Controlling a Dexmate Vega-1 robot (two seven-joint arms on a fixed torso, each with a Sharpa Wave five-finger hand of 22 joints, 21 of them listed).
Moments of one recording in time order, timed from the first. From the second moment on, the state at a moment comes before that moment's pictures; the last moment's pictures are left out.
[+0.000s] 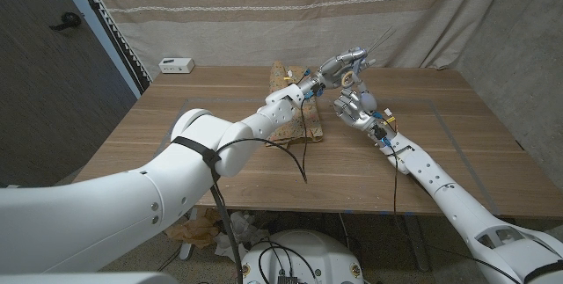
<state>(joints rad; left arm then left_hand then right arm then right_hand) 0.18 -0.24 0.30 -0.34 -0.63 -0.16 -0.93 1.20 -0.08 0.40 -0.13 0.27 1.07 -0.09 0.54 0.57 0.98 -0.18 0.53 0.57 1.32 -0.24 0.20 0.30 0.33 -0.04 0.33 0.17 -0.82 -0.39 -0.27 -1.23 1.27 -0.15 1.07 0.77 0.17 -0.02 0.03 0.40 0.23 -0.37 0.21 0.21 1.27 -0.20 0.97 0.71 1.35 -0.22 1.09 0.53 1.10 -0.20 1.19 1.21</state>
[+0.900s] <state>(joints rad) 0.18 -0.24 0.30 -0.34 -0.64 -0.17 -0.94 1.20 -0.08 0.39 -0.13 0.27 1.07 -0.09 0.54 0.57 0.98 -0.18 0.54 0.57 1.33 -0.24 0.20 0.30 0.34 -0.04 0.31 0.17 -0.85 -0.40 -0.27 -1.27 1.27 -0.14 1.04 0.52 0.18 0.10 0.16 0.31 0.23 -0.37 0.18 0.19 1.24 -0.14 0.94 0.69 1.26 -0.22 1.03 0.60 1.03 -0.17 0.99 1.01</state>
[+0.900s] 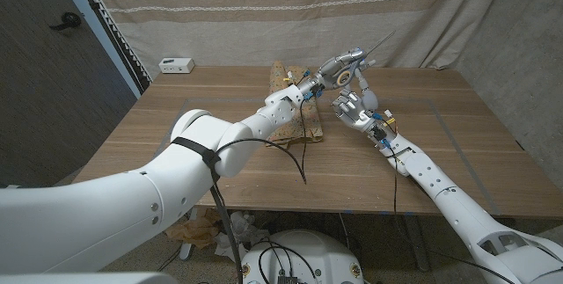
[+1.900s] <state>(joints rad) 0.18 -0.24 0.29 -0.34 -0.64 -0.16 -0.93 1.20 -0.08 0.39 -0.13 0.27 1.07 -0.09 0.54 0.57 0.98 -0.19 0.55 0.57 1.33 -0.24 0.20 0.30 0.35 -0.04 0.28 0.17 -0.87 -0.40 -0.27 -1.30 1.29 -0.15 0.99 0.24 0.16 0.26 0.18 0.38 0.26 -0.39 0.19 0.19 1.25 -0.09 0.91 0.67 1.25 -0.22 0.99 0.63 1.03 -0.17 0.87 0.96</state>
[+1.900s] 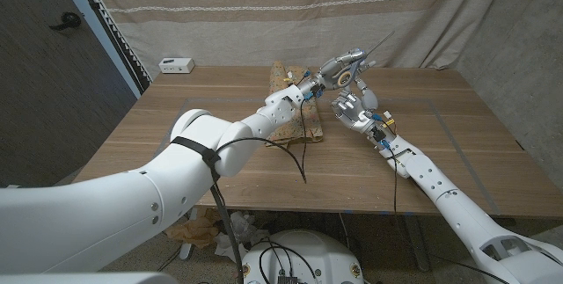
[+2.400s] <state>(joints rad) 0.18 -0.24 0.28 -0.34 -0.64 -0.16 -0.93 1.20 -0.08 0.39 -0.13 0.27 1.07 -0.08 0.54 0.57 0.98 -0.19 0.56 0.56 1.33 -0.24 0.20 0.30 0.36 -0.04 0.27 0.17 -0.88 -0.41 -0.27 -1.32 1.27 -0.12 0.97 0.36 0.08 0.56 0.02 0.66 0.26 -0.39 0.18 0.18 1.24 -0.09 0.90 0.67 1.21 -0.22 0.97 0.66 1.02 -0.16 0.85 0.96</state>
